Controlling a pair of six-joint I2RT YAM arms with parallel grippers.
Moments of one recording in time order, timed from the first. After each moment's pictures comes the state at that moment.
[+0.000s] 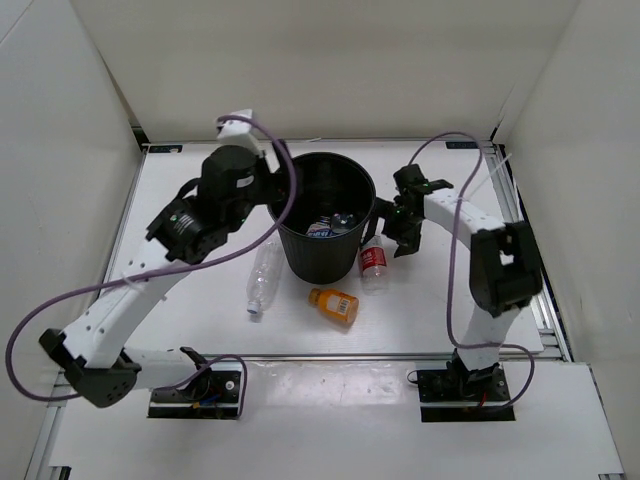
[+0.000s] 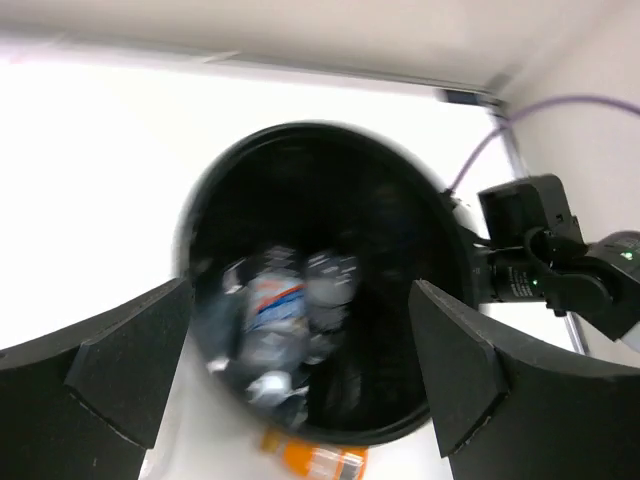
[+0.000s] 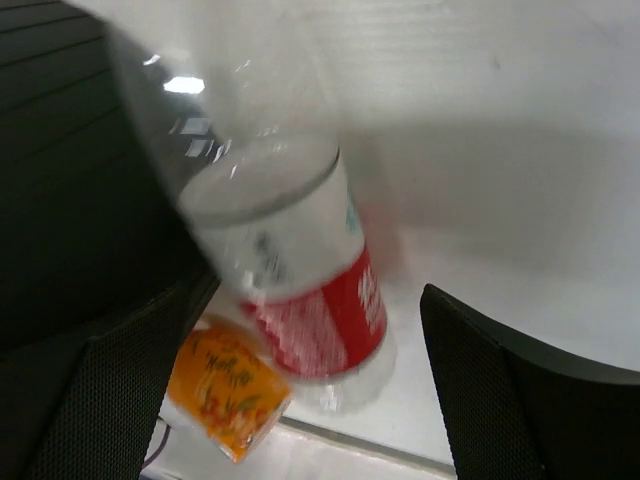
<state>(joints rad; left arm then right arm) -0.75 1.28 1.59 -0.61 -0.42 -0.48 0.34 1.78 1.31 -0.77 -0.25 0.57</state>
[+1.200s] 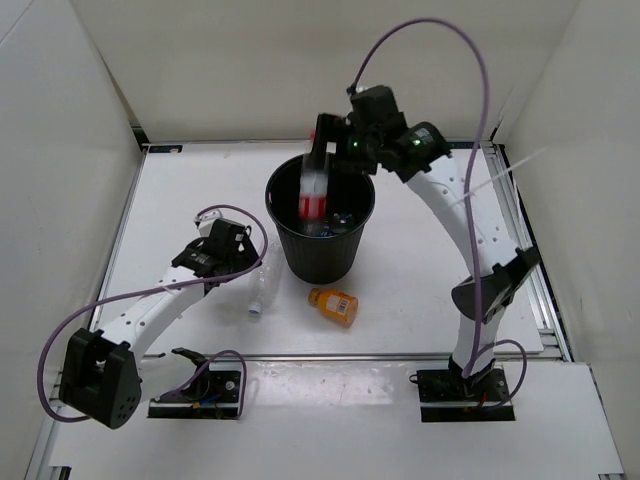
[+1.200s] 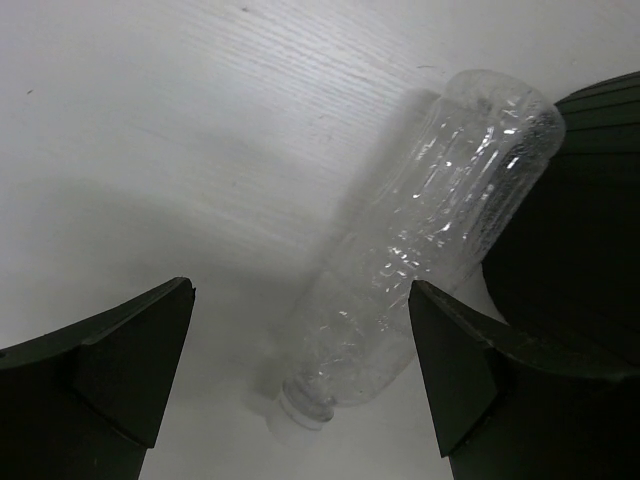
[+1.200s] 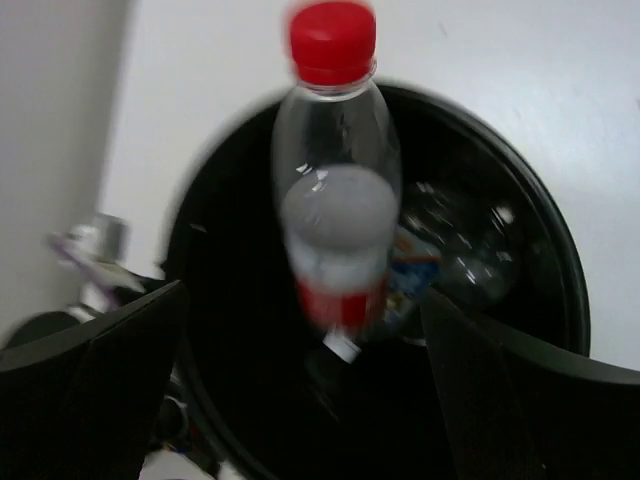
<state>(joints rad) -0.43 1.14 0.75 -0.57 -0.36 -0.77 0.67 1.82 2.27 -0.98 -0.05 0.55</state>
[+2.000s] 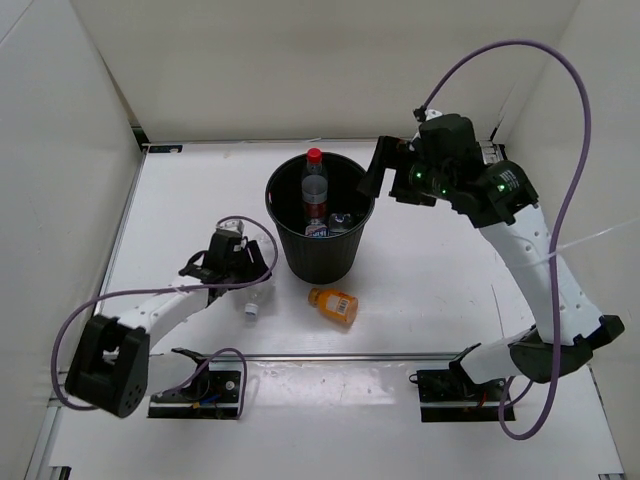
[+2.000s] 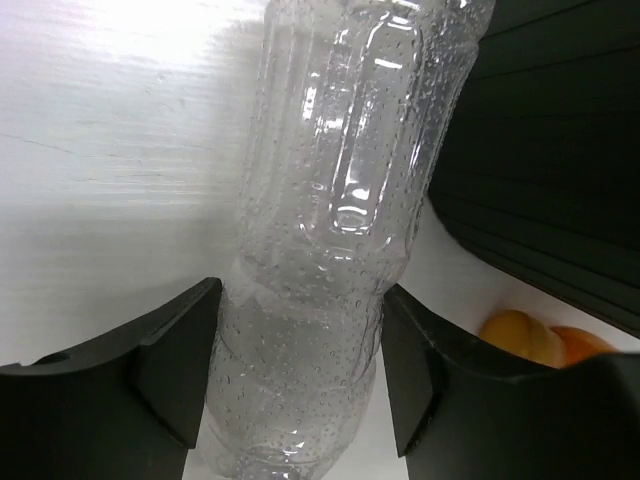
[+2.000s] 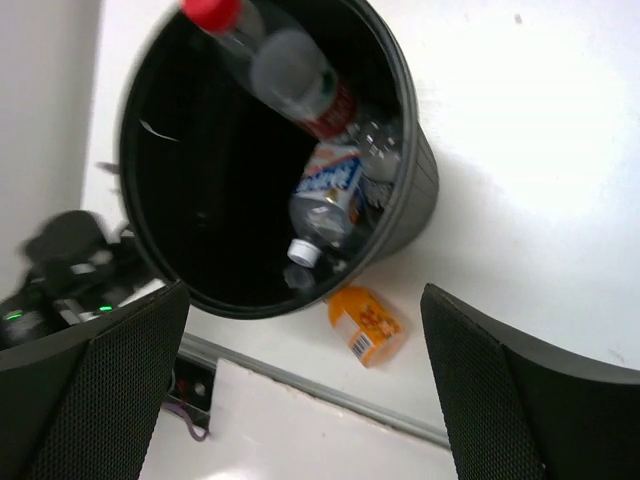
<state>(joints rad) -0.37 1.23 0.54 -0.16 0.00 -0.58 0.63 1.40 1.90 -1.09 0.03 0.58</state>
